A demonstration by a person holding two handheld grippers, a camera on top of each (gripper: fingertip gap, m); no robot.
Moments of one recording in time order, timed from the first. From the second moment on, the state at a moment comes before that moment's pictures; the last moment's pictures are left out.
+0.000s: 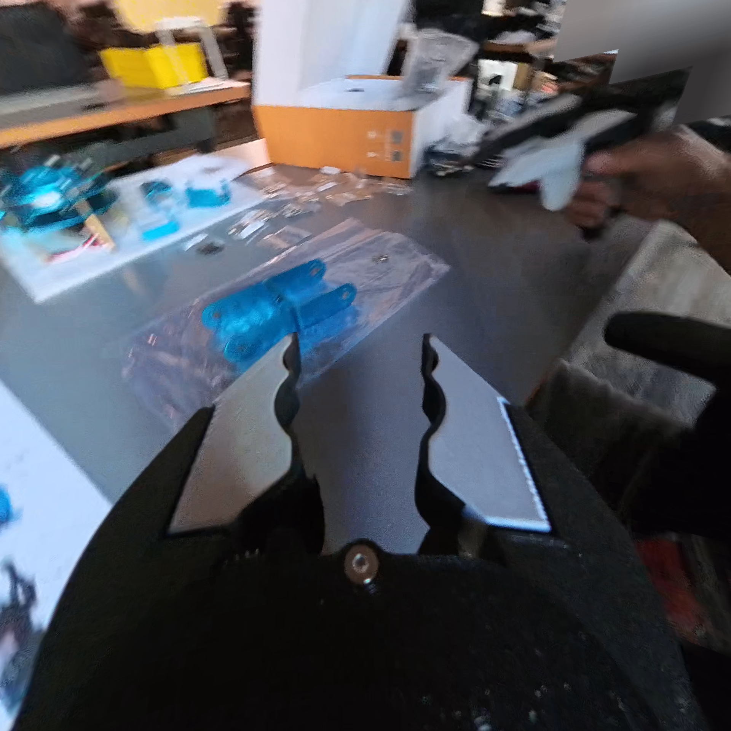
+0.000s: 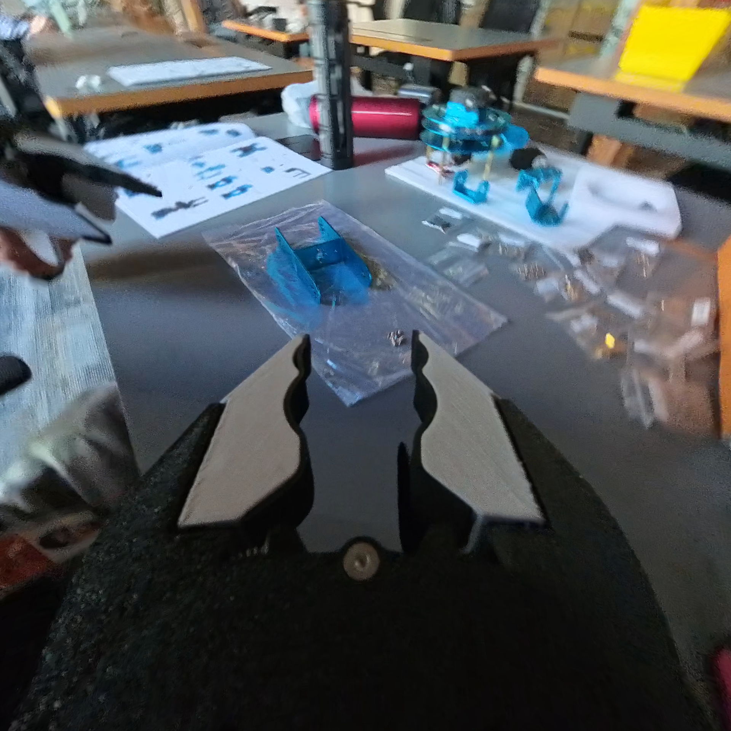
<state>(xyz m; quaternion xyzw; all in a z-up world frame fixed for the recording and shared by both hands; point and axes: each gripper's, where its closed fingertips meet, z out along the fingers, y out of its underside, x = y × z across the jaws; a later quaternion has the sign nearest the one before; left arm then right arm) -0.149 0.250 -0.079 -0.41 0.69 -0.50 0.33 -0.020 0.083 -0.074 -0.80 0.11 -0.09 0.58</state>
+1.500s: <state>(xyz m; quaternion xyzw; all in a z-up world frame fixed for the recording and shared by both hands) -0.011 0.259 -0.105 -0.20 0.82 -0.52 0.12 0.032 0.147 -0.160 -0.92 -0.12 0.01 0.37</state>
